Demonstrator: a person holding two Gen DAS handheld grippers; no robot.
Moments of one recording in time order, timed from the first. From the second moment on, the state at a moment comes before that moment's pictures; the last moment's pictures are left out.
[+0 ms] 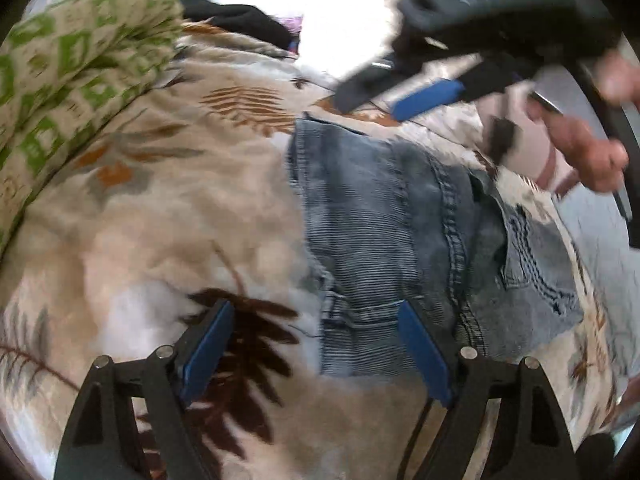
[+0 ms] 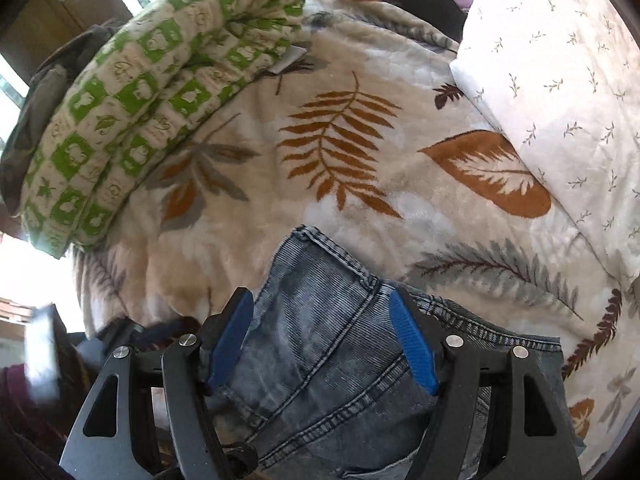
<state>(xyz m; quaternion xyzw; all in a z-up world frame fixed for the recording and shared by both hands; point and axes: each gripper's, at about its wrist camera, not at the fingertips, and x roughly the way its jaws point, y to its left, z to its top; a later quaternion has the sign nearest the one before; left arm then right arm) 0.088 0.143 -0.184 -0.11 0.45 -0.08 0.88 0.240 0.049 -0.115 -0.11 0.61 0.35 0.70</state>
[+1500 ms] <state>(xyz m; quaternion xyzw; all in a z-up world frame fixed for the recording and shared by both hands) 0.101 -0.106 -0.074 -0.11 0.37 -0.40 0.83 0.196 -0.240 -0.062 0.00 0.52 0.20 0.83</state>
